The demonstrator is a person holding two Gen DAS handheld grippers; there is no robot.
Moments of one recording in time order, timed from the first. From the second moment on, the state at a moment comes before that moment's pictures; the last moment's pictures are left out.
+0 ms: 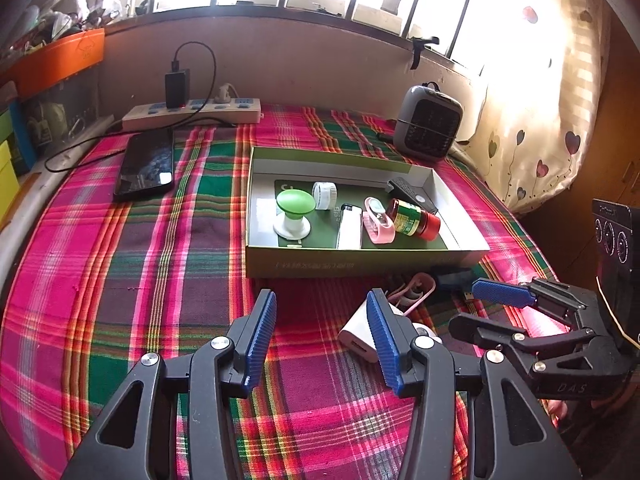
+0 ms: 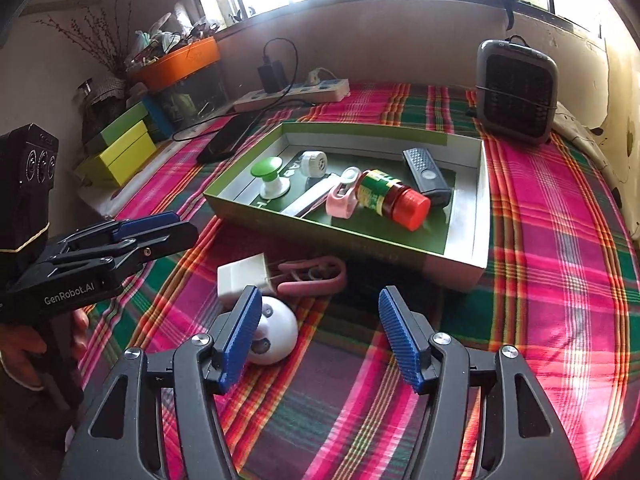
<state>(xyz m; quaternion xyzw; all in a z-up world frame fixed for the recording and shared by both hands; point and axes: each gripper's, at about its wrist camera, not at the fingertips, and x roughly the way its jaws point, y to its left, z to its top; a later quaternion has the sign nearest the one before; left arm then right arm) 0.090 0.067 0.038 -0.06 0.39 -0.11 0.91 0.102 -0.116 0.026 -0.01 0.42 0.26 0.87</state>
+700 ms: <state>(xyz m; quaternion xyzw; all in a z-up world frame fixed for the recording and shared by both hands) 0.081 0.081 0.014 -0.09 0.41 -0.13 0.90 0.089 -0.068 0.000 -0.09 0.43 0.24 0.86</state>
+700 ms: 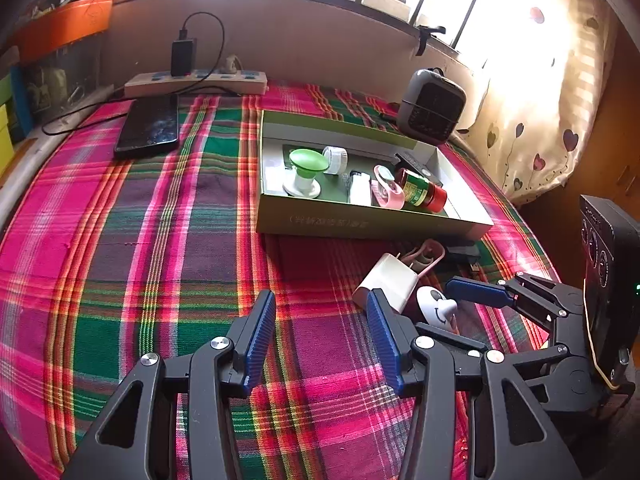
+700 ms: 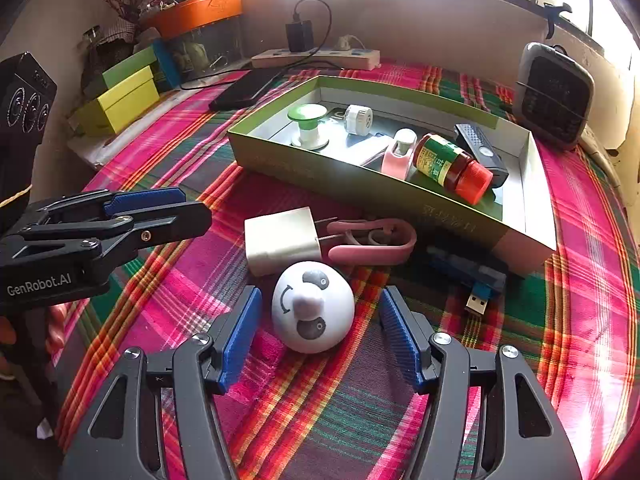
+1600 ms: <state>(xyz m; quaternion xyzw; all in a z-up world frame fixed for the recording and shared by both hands) 0.094 0.046 0.012 -0.03 0.43 -0.18 0.89 0.090 -0.087 0.002 -0.07 0.43 0.21 0.88</state>
